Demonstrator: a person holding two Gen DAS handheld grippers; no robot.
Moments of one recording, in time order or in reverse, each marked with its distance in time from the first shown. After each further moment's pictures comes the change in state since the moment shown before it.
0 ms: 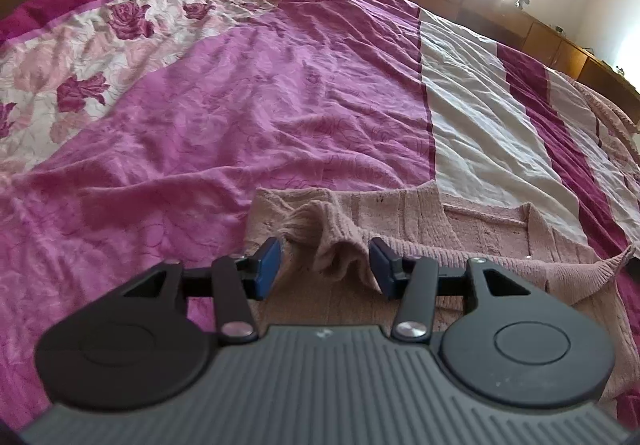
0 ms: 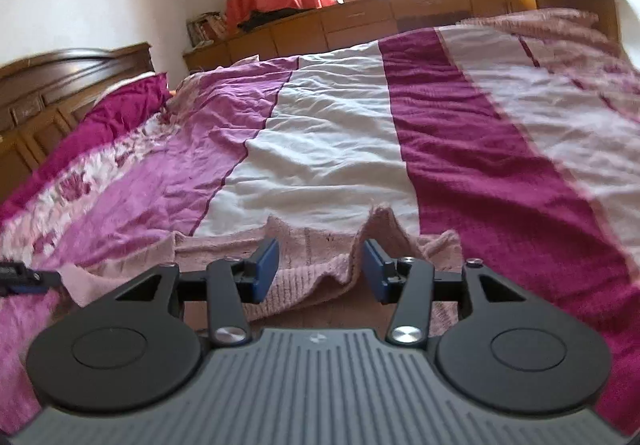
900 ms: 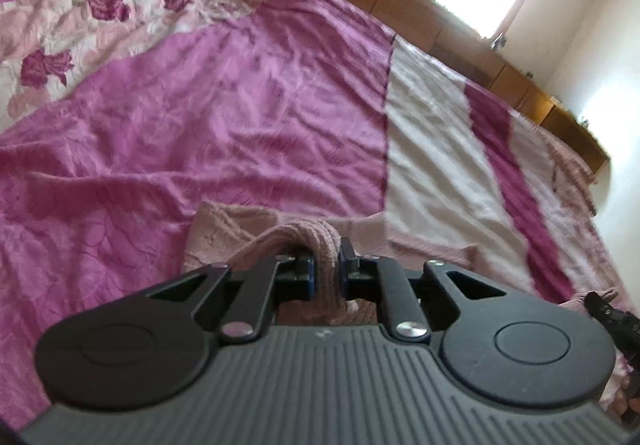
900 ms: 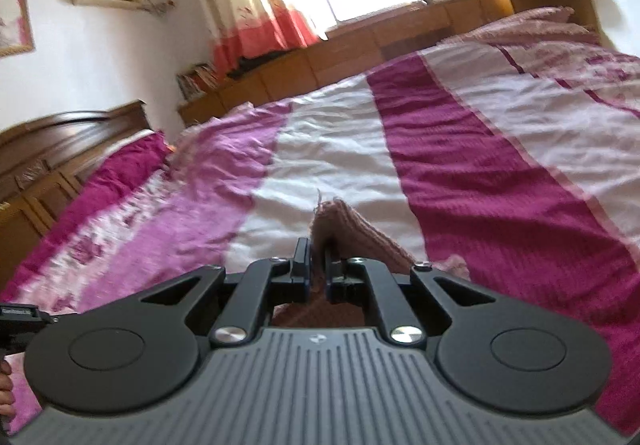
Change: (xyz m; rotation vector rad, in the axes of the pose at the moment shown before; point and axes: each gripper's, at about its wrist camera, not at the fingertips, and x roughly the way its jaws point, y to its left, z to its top) left arm 0.016 0.000 0.007 -0.126 -0.035 -0.157; right arm -0.003 -0.005 0.004 0.173 -0.093 -0.004
